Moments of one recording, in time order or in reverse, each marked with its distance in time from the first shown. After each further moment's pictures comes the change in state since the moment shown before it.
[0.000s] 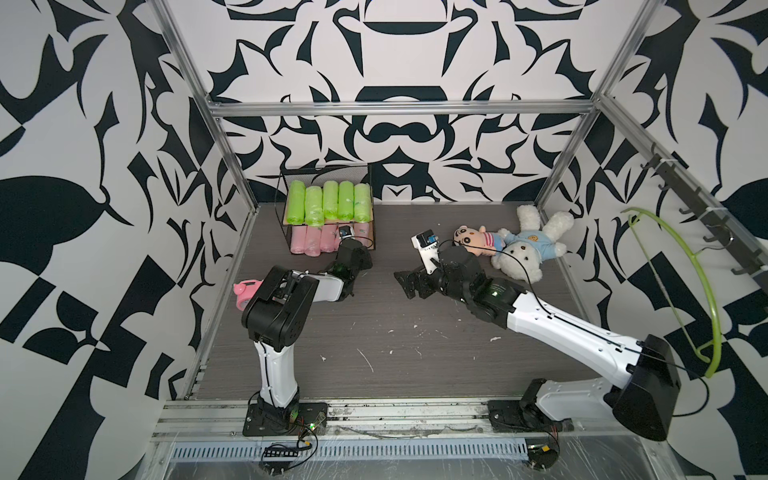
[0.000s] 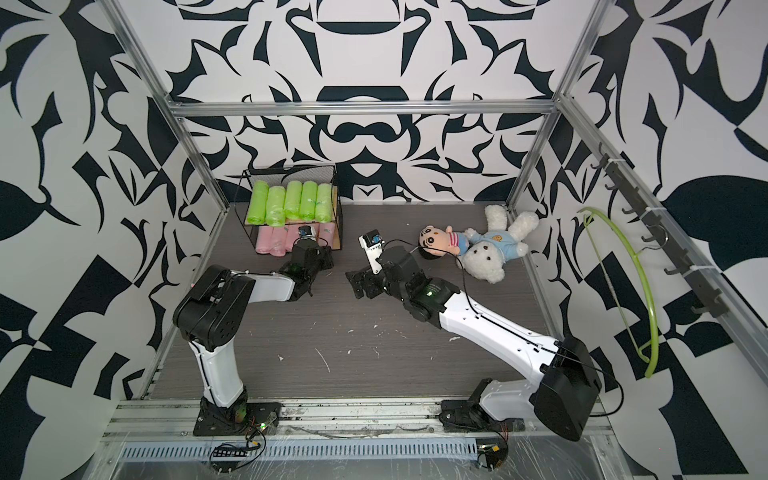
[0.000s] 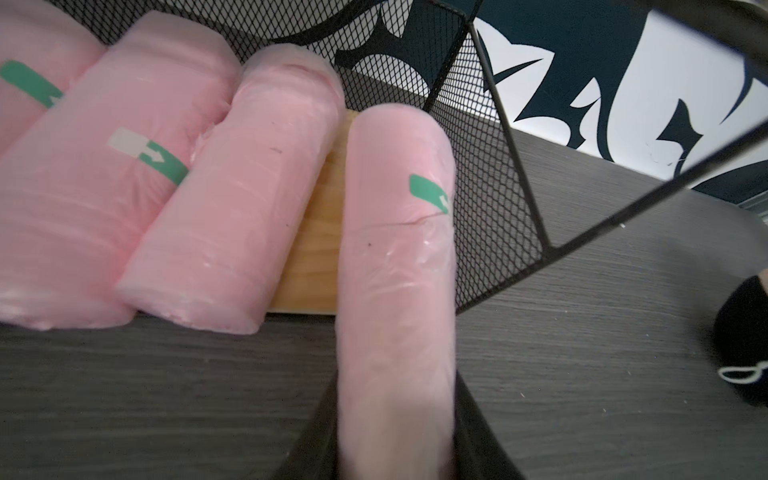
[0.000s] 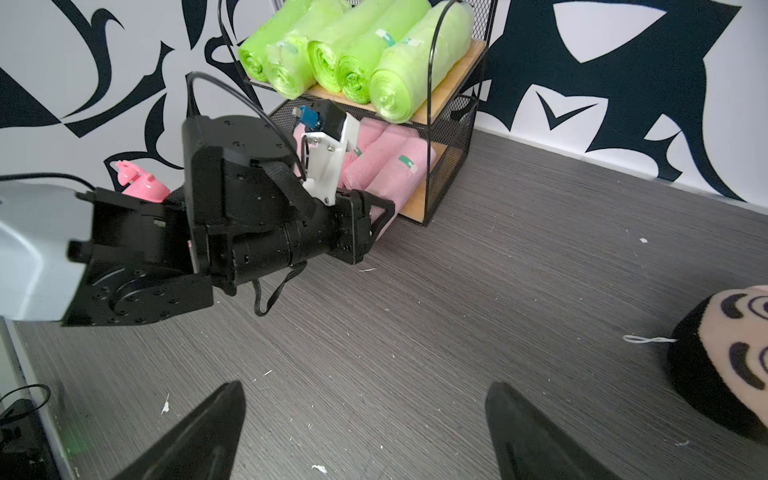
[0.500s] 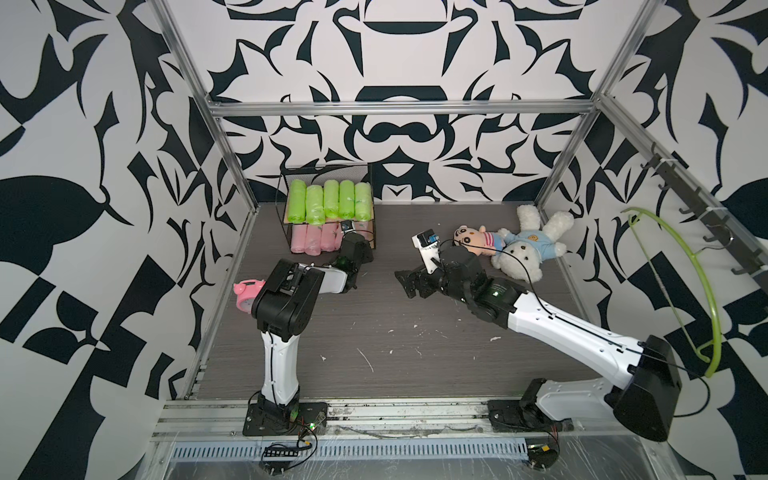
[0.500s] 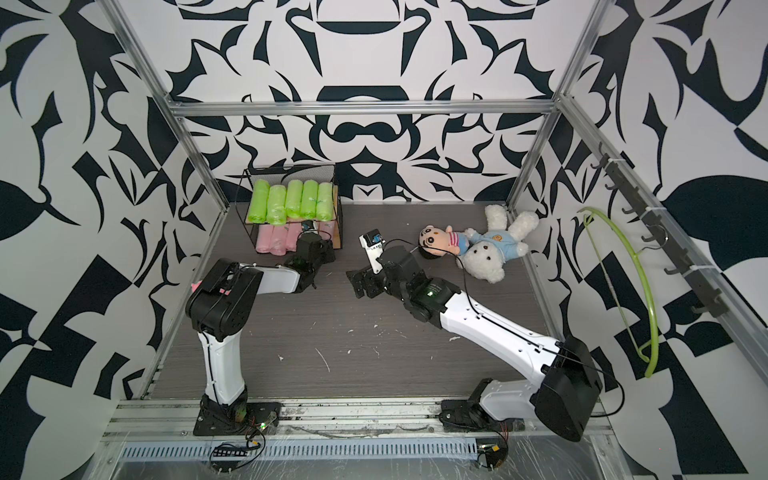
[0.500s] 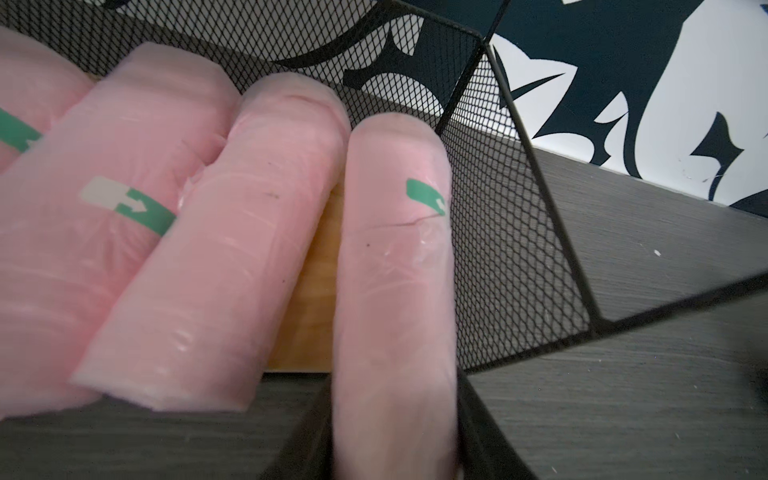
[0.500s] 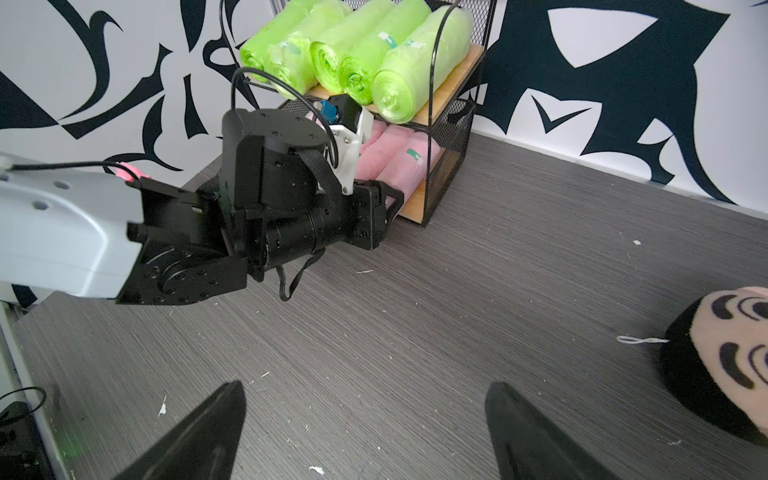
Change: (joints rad) left arm 0.015 0.081 0.105 -0.021 -0.026 0.018; right arm 0.000 -0.002 0.000 0.000 0.007 -0.003
